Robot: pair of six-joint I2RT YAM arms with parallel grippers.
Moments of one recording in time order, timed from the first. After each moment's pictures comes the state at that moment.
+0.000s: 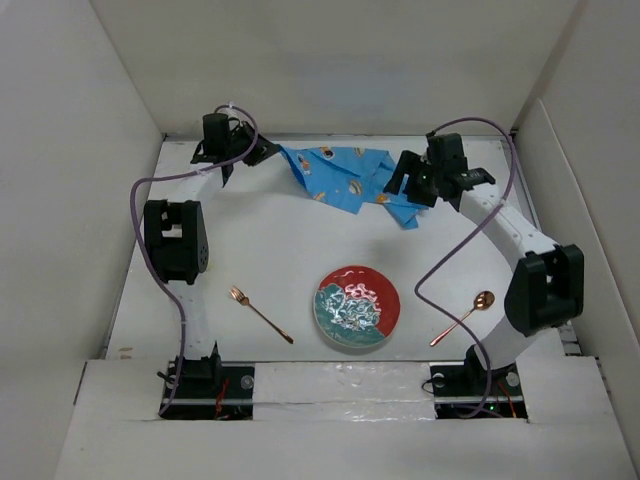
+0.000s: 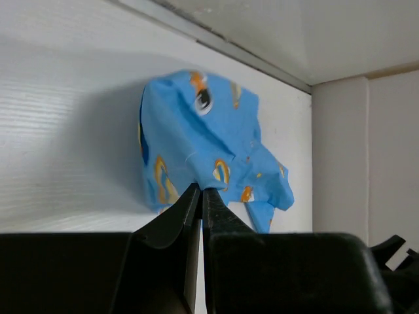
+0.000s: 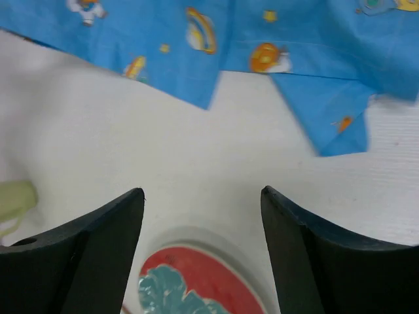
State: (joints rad) left arm -0.06 2.05 1.63 0.03 0.53 -0.80; right arm 0.27 1.60 1.37 -0.49 -0.17 0.55
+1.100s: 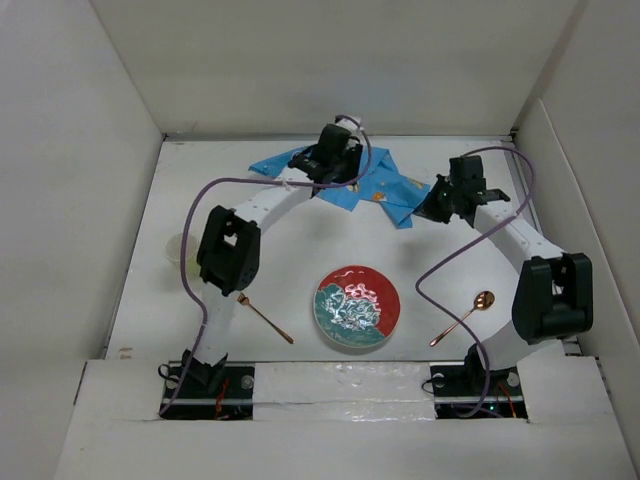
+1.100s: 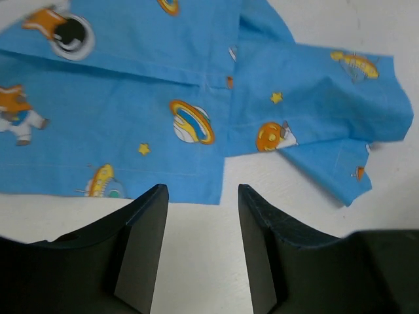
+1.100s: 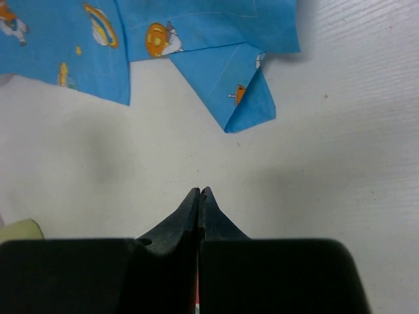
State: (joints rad) left arm -0.58 2.13 1.87 -0.34 -0.09 -0.24; right arm 0.13 1.58 1.15 -0.40 -0.17 0.68
